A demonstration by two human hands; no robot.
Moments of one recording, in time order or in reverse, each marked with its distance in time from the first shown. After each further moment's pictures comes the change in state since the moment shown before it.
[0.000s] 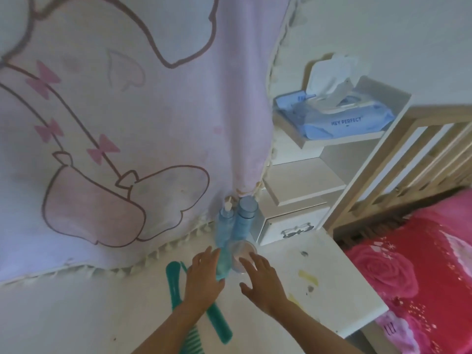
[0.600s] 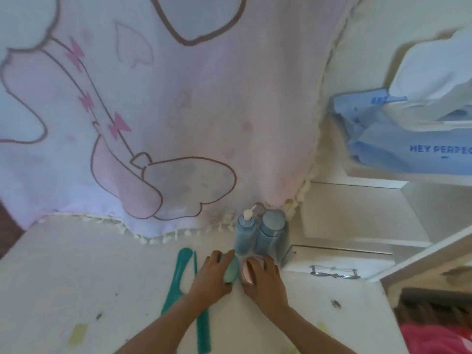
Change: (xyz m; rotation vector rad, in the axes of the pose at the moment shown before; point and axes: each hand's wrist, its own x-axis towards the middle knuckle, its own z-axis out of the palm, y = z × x) left_hand 0.031 0.017 0.022 0.005 -0.082 -0.301; right_hand 0.080 0.051 0.051 0.293 -0.068 -0.193
